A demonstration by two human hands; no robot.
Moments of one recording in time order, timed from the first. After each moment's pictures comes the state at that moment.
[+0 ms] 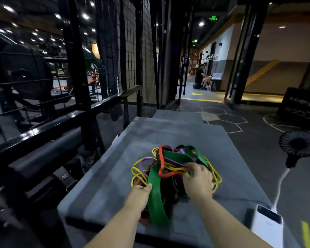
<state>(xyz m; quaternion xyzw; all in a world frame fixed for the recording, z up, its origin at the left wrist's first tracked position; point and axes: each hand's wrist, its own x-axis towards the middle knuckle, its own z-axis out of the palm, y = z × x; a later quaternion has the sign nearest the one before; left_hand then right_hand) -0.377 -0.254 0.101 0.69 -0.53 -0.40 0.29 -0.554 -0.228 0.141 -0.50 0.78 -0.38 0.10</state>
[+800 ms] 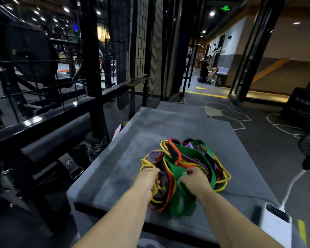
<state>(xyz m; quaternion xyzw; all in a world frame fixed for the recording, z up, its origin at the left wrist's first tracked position) -0.370 -0.261 0.129 0.55 -0.31 -0.65 0.43 -0.524 -0.238 0.135 -0.48 0.78 -0.28 0.29</state>
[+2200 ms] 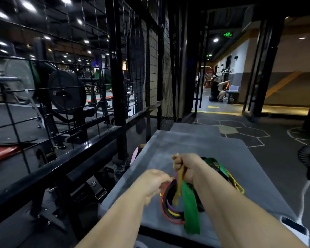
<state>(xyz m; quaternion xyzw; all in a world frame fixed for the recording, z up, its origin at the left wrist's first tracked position) -0.303 -0.181 0.237 0.49 -0.52 -0.59 0.38 -0.440 -0.236 0.258 -0.27 0.51 -0.49 0.65</state>
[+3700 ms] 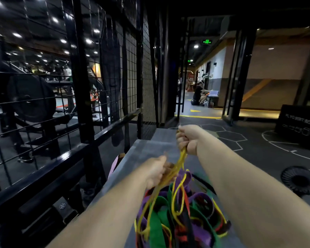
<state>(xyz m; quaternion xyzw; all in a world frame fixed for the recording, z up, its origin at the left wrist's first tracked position) -0.400 -0.300 0.295 0.45 -0.51 -0.67 0.30 -0.541 -0.333 0.373 -0.30 0.48 -0.49 0.66</state>
